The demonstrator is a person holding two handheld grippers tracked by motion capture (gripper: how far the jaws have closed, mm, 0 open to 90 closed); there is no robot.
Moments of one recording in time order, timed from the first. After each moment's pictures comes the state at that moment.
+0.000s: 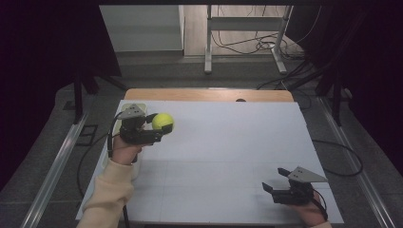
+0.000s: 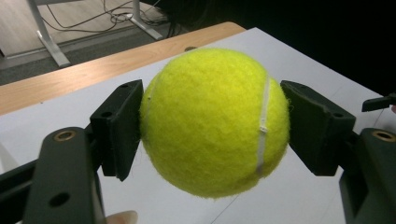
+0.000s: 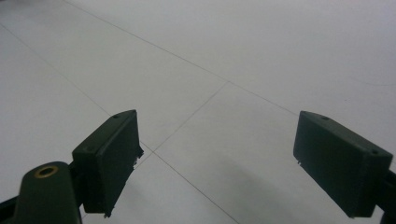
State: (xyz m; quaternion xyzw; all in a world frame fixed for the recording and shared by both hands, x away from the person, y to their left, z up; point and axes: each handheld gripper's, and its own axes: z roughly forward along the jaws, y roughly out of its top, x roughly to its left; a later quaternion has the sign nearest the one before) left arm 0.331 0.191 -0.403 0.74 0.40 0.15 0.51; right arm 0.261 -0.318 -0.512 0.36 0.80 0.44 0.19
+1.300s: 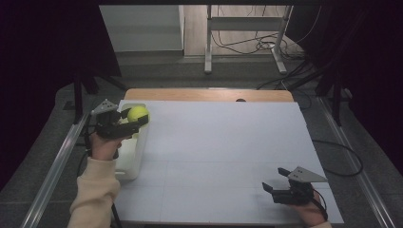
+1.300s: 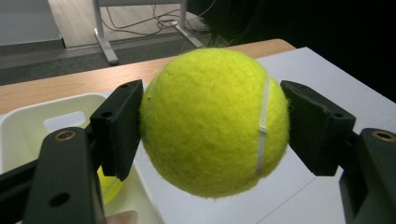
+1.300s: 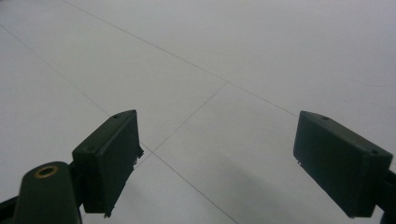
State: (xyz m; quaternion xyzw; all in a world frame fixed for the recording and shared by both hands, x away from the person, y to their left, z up) left arm 0.333 0.248 -0.404 0.70 0.48 0.19 0.50; right arm 0.261 -0.318 -0.512 0.36 0.80 0.44 0.19
